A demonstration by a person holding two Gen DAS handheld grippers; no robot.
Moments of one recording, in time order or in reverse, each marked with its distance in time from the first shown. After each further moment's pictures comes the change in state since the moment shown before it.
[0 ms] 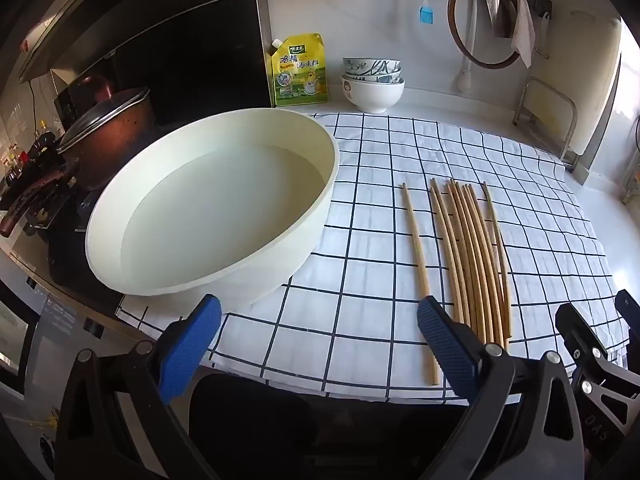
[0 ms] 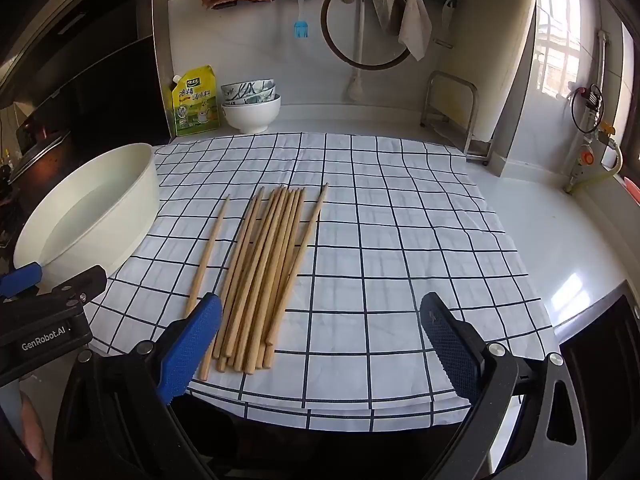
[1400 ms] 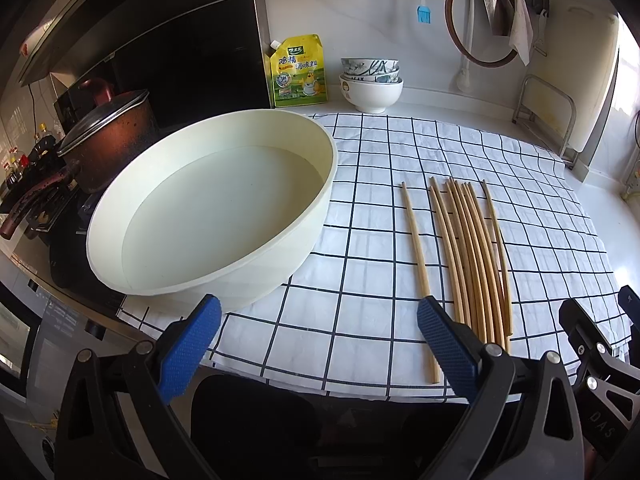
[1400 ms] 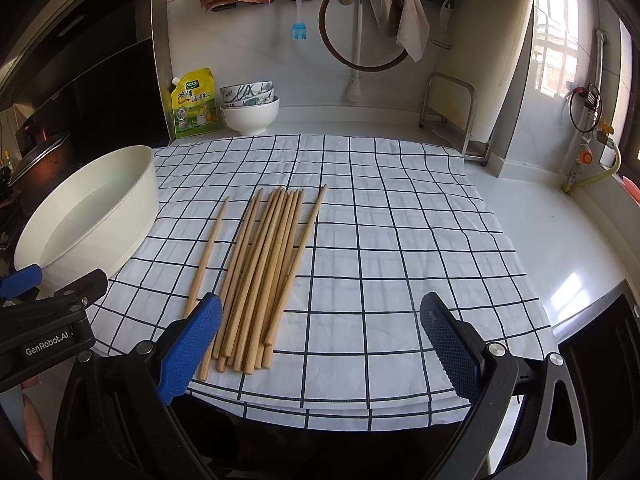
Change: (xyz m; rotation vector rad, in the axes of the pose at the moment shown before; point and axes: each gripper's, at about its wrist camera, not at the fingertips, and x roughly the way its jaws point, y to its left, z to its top) left arm 0.000 0.000 0.000 0.006 -0.002 0.008; right arm -0.003 0.000 0.001 -0.001 -0.001 -0.003
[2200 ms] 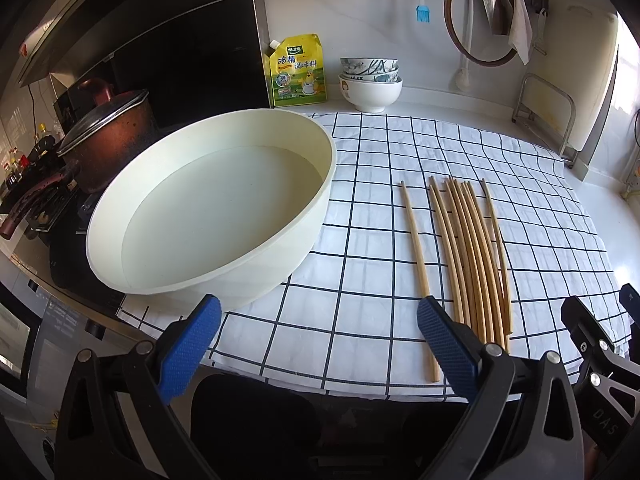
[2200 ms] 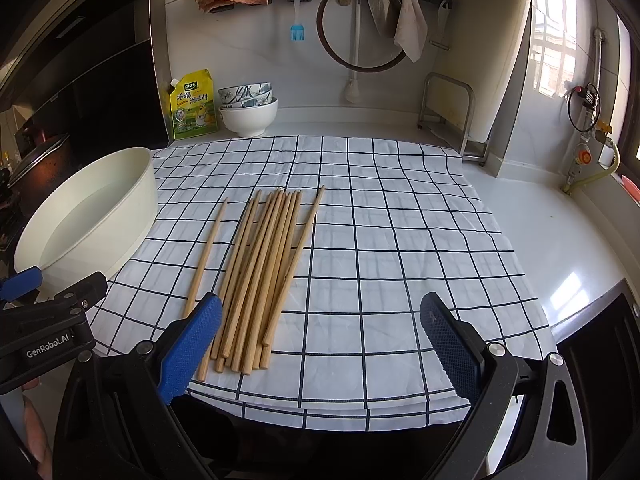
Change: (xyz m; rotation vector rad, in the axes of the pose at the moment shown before) left arm 0.000 0.000 0.000 0.005 0.001 0.000; right arm 0.000 -0.004 0.001 0.003 -0.005 0.000
